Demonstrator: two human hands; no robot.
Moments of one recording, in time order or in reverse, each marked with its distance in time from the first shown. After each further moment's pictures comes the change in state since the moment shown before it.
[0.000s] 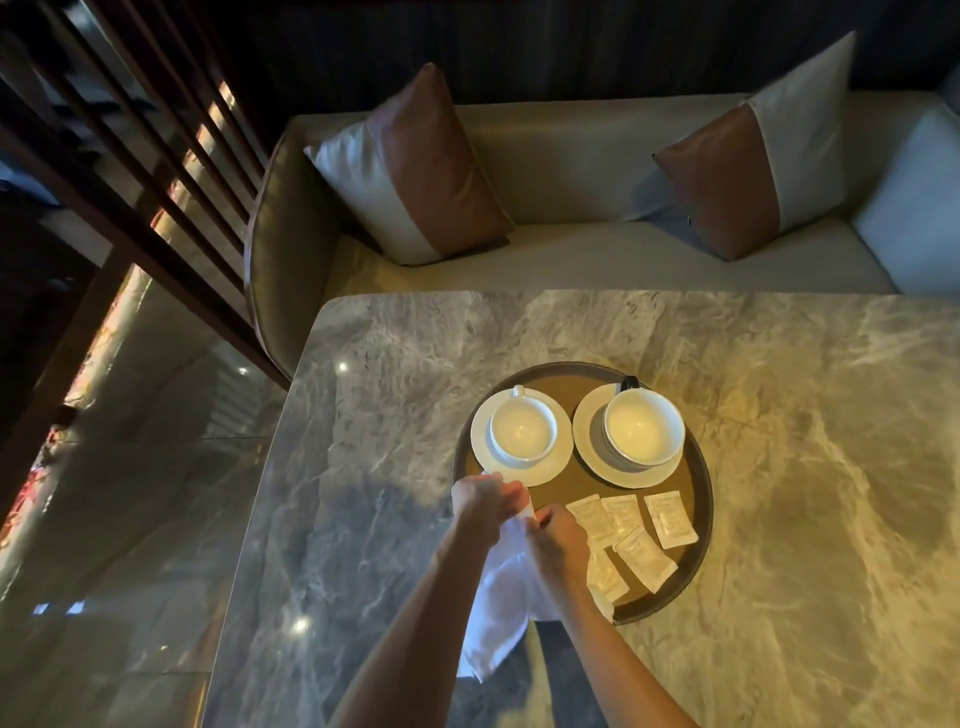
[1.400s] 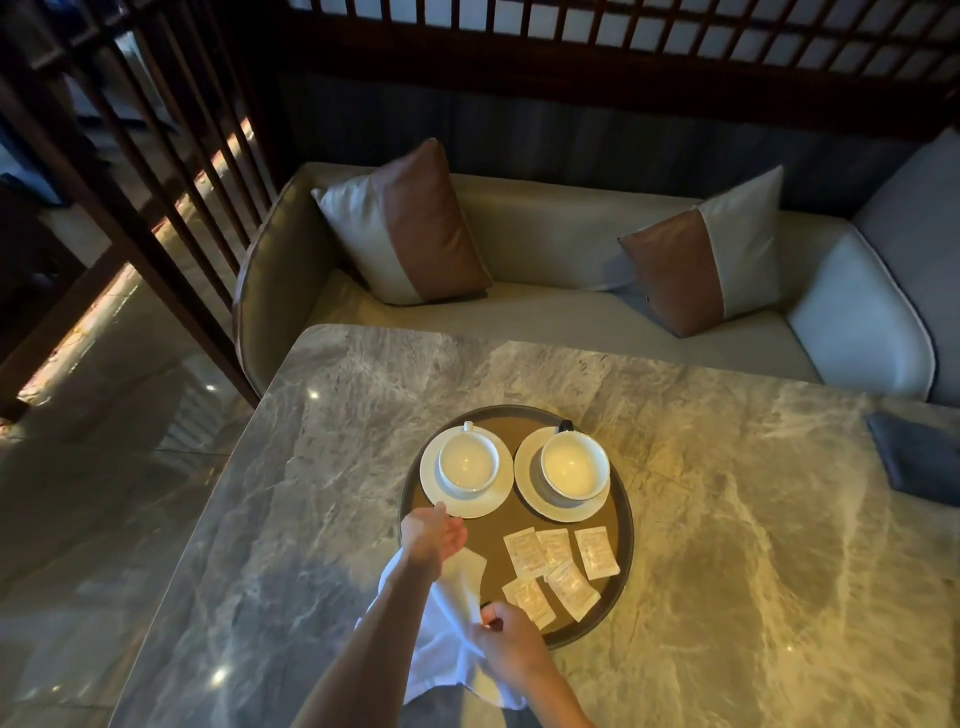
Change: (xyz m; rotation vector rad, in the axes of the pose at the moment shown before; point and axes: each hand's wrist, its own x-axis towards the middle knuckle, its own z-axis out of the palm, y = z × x) left_hand -0.035 -0.016 0.004 -0.168 0.002 0.096; right_hand -0.041 0.056 -0.054 -0.142 -0.429 -0.028
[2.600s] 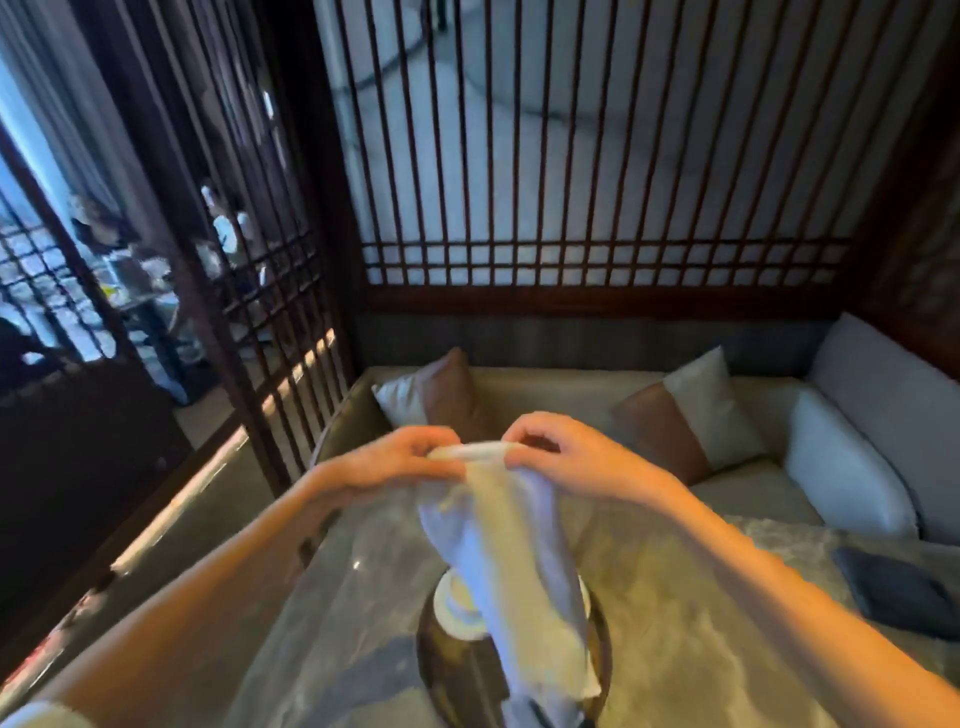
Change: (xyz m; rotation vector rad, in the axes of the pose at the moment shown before) left_hand -0.375 0.225 0.004 1.033 -0.700 1.018; right_hand -0.272 -0.223 -0.273 -0.376 0.153 -1.206
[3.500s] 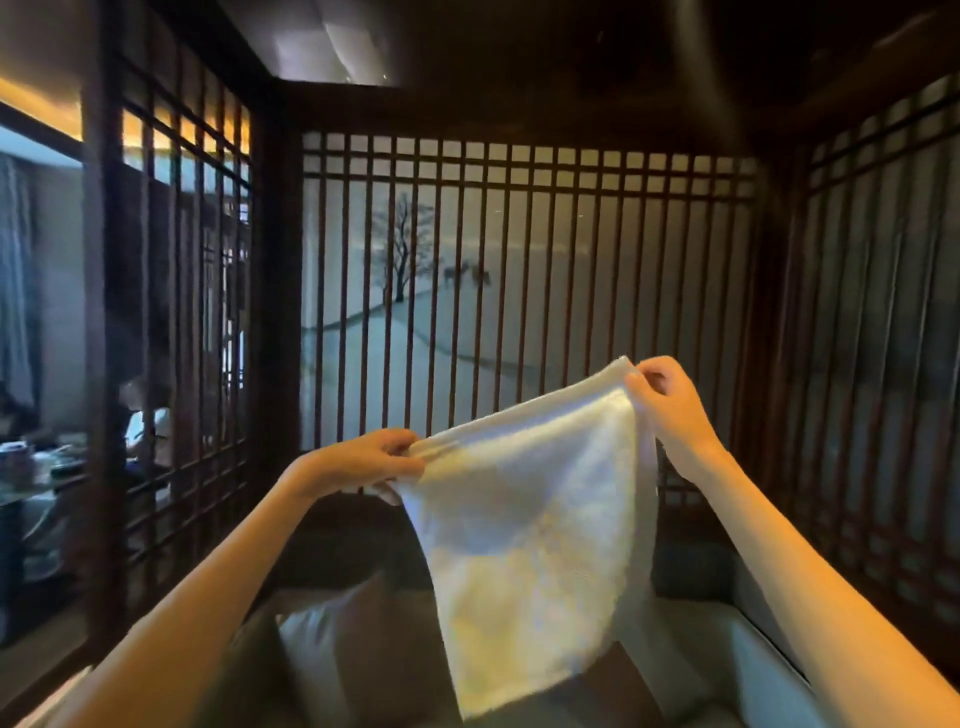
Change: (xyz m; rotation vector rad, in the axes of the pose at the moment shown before) left_hand 0.077 0.180 -0.121 0.258 0.150 0.180; right_hand 0.011 -0.070 -0.276 0.100 0.977 -0.173
